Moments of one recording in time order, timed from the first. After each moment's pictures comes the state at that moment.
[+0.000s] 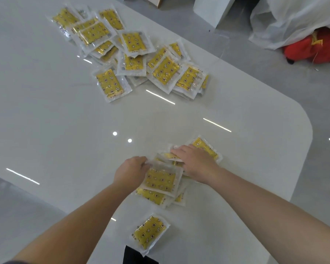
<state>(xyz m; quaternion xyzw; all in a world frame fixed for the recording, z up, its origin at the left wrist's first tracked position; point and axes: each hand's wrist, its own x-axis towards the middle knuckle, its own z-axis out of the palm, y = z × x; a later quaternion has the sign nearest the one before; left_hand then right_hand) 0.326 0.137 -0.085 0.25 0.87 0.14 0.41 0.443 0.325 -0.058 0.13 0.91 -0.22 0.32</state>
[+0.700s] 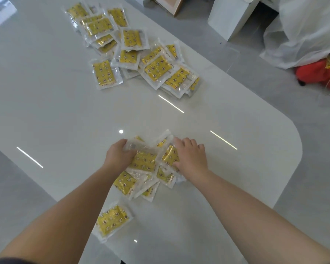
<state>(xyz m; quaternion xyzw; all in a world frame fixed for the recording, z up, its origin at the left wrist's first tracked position) 0.368 0.184 -0.072 -0.05 0.88 0.30 0.37 0.486 0.370 -0.075 0.18 0.95 -0.11 0.24</state>
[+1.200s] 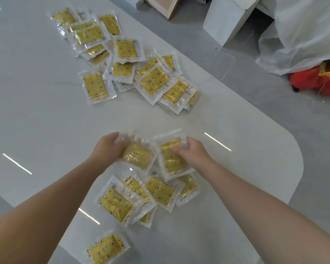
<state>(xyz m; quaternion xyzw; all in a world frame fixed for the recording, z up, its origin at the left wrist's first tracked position) 0.289 0.211 -0.068 -0.01 0.84 0.38 0.39 0.428 0.421 -0.073 0.43 0.68 -0.57 0.18</state>
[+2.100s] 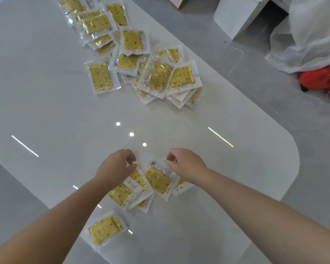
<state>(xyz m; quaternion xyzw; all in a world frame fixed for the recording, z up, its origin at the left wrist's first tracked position) 0.355 0.187 -0.065 0.17 0.89 0.16 0.40 0.449 0.400 -0.052 0.17 0.87 -0.33 0.33</state>
